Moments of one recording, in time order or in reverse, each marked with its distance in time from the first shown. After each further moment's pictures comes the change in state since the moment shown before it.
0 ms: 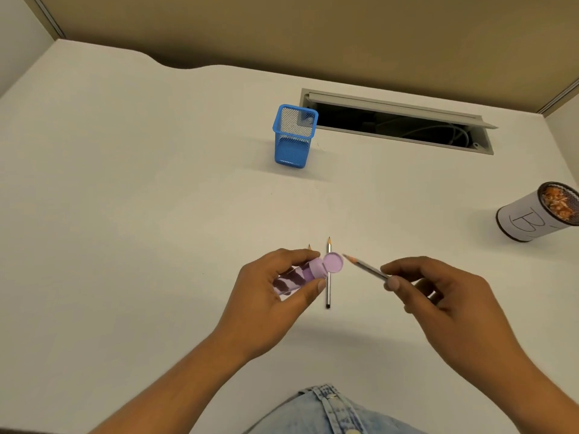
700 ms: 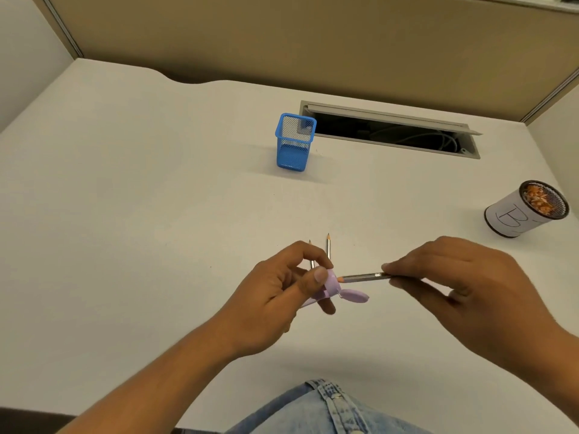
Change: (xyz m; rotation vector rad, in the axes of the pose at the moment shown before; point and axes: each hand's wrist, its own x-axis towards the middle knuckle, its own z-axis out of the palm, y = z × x) left_hand -0.024 0.032 -0.017 -0.142 -0.327 0.016; right_hand -0.014 -0.028 -0.036 -0.418 0.005 -0.599
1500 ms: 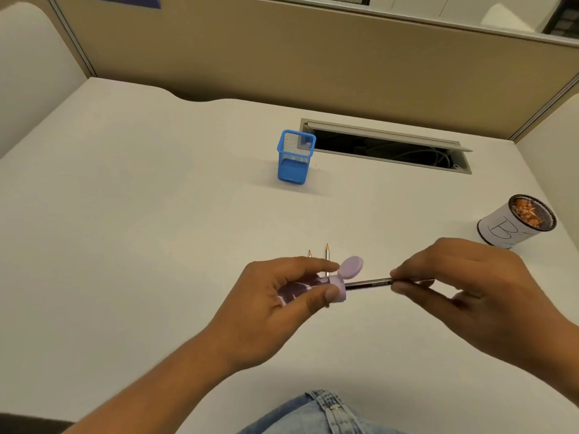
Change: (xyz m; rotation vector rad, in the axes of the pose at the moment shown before) left_hand -0.014 0.025 0.000 0.088 0.134 0.119; right_hand 0.005 -0.002 -0.018 0.071 0.012 -0.137
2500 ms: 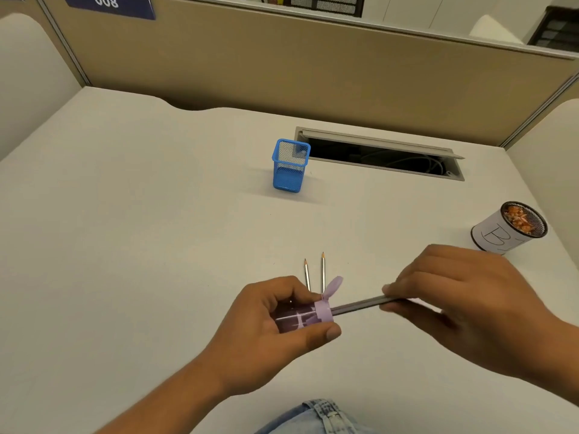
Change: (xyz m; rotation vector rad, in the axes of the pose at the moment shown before) left_hand -0.008 -0.005 0.005 -0.161 0.017 -0.155; right_hand 0.010 -0.003 -0.008 -0.179 -0.108 -0.147
